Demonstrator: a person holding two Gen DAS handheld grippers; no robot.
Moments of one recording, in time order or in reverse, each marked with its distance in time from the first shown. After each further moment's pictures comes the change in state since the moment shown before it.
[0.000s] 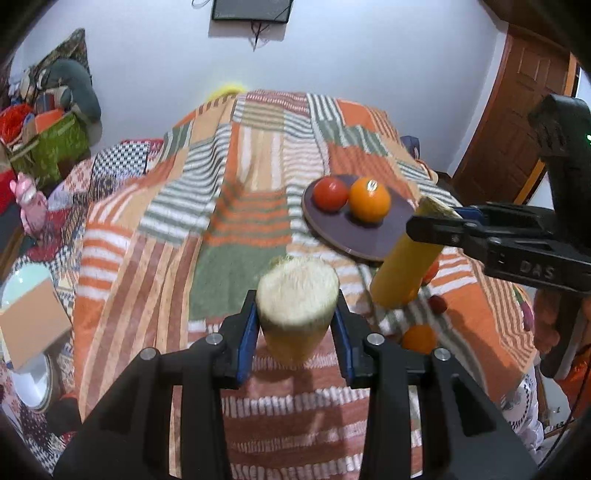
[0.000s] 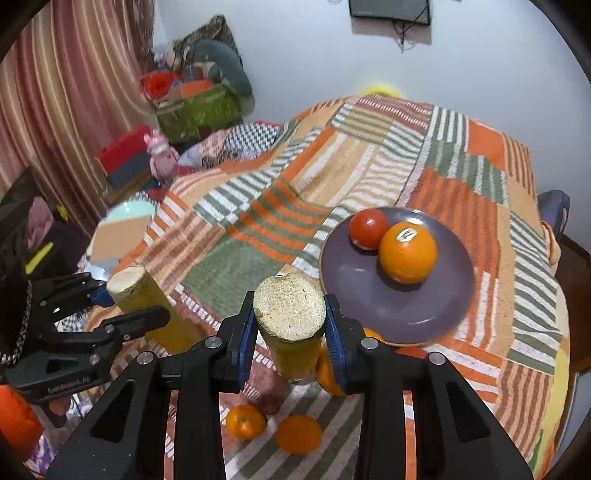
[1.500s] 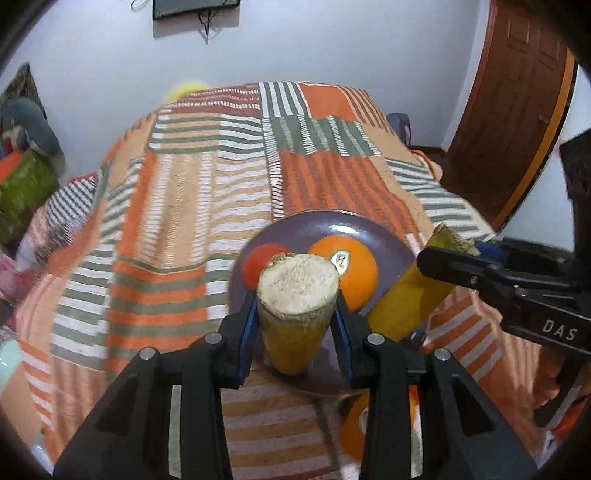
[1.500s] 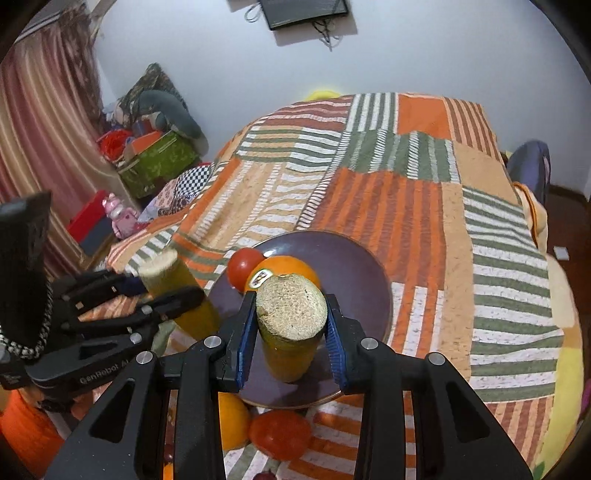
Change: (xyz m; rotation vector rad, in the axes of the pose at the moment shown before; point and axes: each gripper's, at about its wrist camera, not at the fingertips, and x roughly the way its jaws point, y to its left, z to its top) left arm 0.146 -0.072 0.108 0.106 0.076 -0.014; right arm 0.018 -0.140 0.007 0.236 -0.082 0.007
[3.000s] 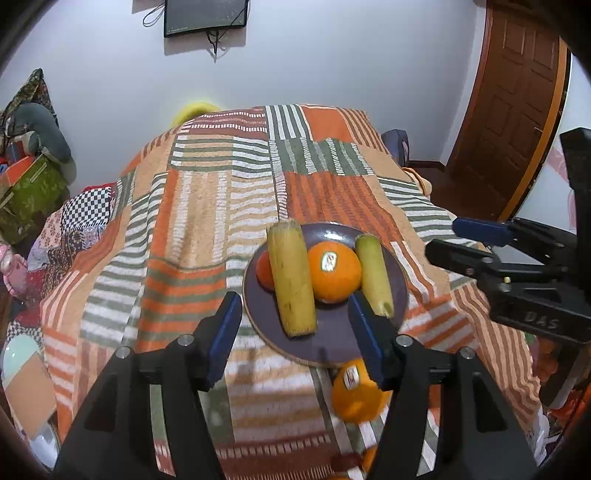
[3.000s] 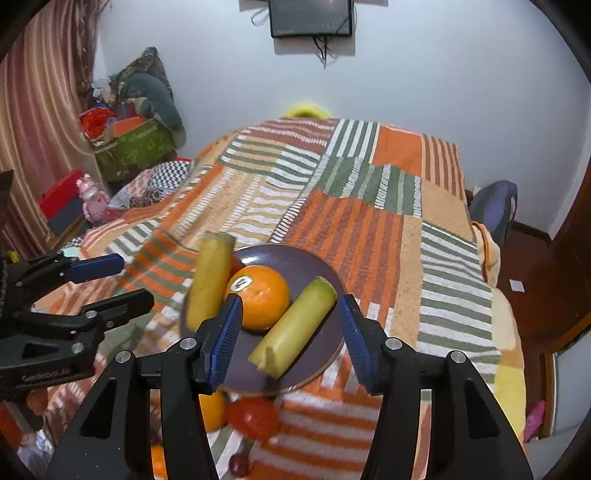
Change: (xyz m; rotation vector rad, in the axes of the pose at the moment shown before) left arm -0.067 -0.003 -0.016 0.002 -0.055 0.017; right arm -0.038 0.033 0.005 -0.142 -0.029 -0.191
